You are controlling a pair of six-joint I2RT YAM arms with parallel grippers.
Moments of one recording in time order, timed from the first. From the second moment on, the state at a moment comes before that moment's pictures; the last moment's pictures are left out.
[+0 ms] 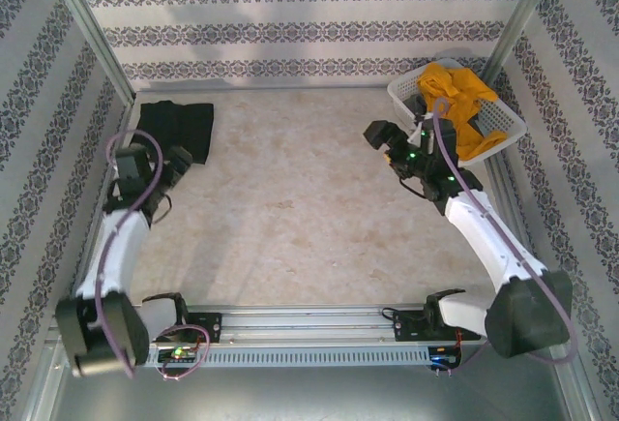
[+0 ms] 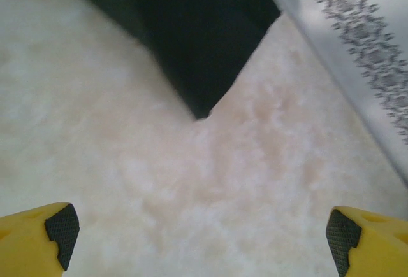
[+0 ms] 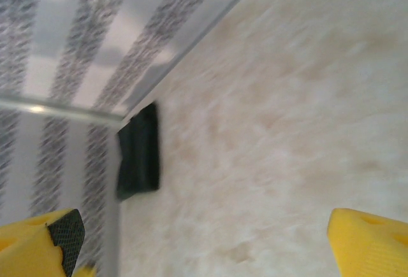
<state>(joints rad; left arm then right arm) 0.18 1.06 0.74 -0.38 0.07 -0.75 0.18 1.19 0.93 -0.24 -0.31 0.91</state>
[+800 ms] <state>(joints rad) 0.07 1.47 0.44 0.46 -0.14 -0.16 0.06 1.46 0.55 0.37 0.27 0.10</state>
